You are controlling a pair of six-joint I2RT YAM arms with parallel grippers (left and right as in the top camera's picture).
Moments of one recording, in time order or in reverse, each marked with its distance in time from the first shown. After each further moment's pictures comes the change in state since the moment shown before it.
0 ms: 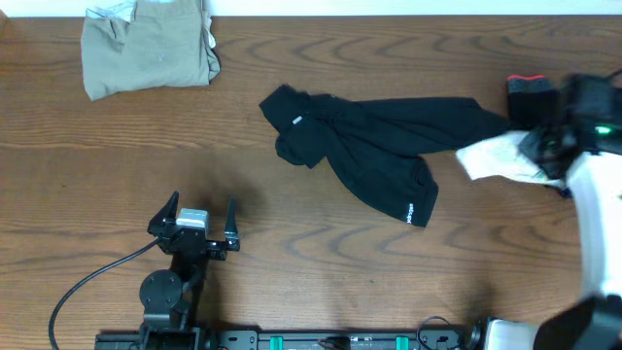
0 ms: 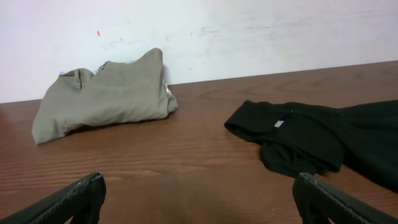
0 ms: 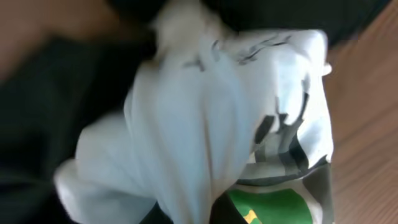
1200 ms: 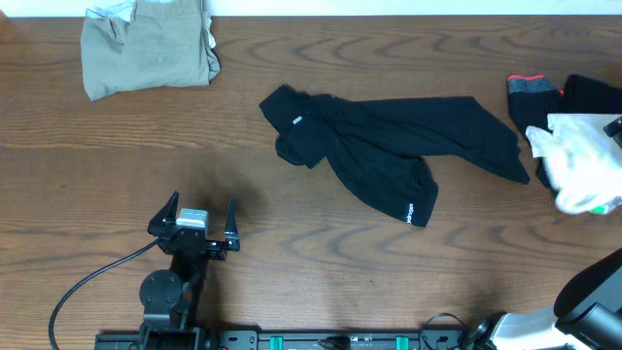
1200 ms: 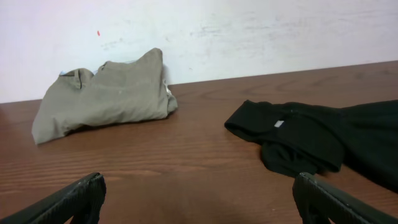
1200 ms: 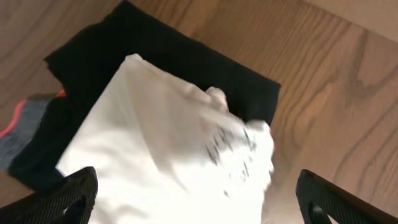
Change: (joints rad) left arm 0.000 0.000 0.000 0.000 0.000 0.000; right arm -0.389 0.199 0.097 0.278 -0.044 -0.098
